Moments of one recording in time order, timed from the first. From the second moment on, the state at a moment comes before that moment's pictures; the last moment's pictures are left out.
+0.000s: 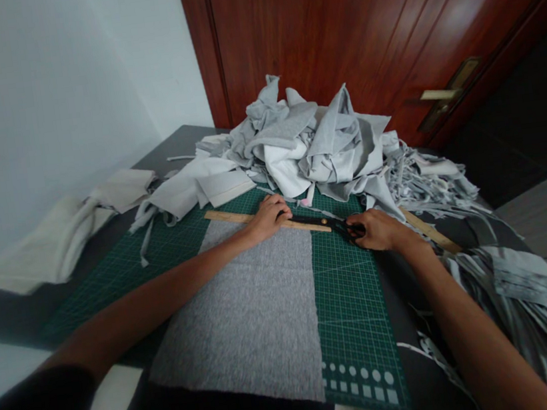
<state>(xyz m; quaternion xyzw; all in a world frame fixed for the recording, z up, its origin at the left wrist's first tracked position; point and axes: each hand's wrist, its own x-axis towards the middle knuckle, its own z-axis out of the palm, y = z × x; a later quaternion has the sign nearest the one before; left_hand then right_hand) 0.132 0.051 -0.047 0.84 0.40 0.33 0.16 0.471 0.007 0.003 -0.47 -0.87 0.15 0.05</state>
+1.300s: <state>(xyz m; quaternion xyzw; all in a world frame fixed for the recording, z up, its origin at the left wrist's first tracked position) 0.136 0.052 -0.046 0.84 0.40 0.33 0.14 0.462 0.003 0.008 -0.47 -0.87 0.15 0.05</state>
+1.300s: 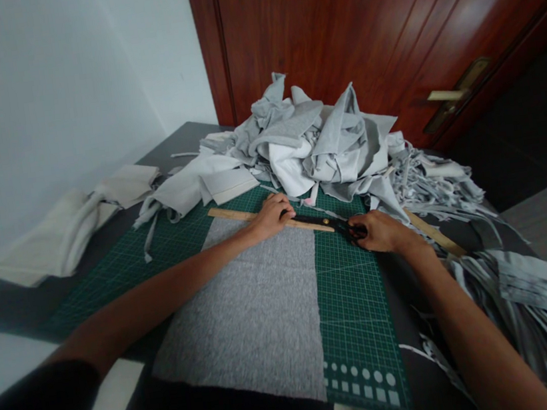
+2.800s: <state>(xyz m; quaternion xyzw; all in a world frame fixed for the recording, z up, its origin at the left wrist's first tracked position) 0.080 0.093 -0.011 0.80 0.44 0.36 0.18 0.462 0.002 0.005 -0.47 -0.86 0.18 0.07</state>
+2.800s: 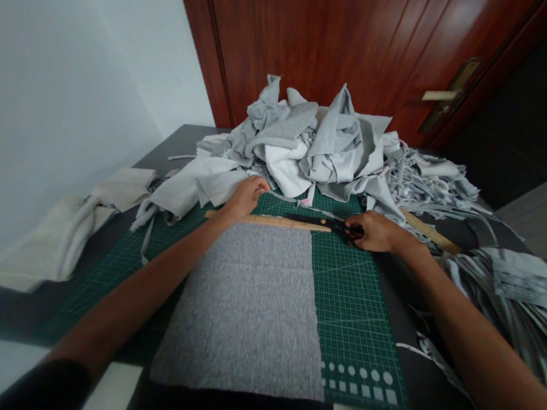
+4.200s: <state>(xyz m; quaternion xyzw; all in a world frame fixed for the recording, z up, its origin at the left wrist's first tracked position) 0.110 0.059 -0.034 0.86 0.36 0.29 0.22 0.467 0.003 0.004 -0.45 -0.85 0.24 0.11</state>
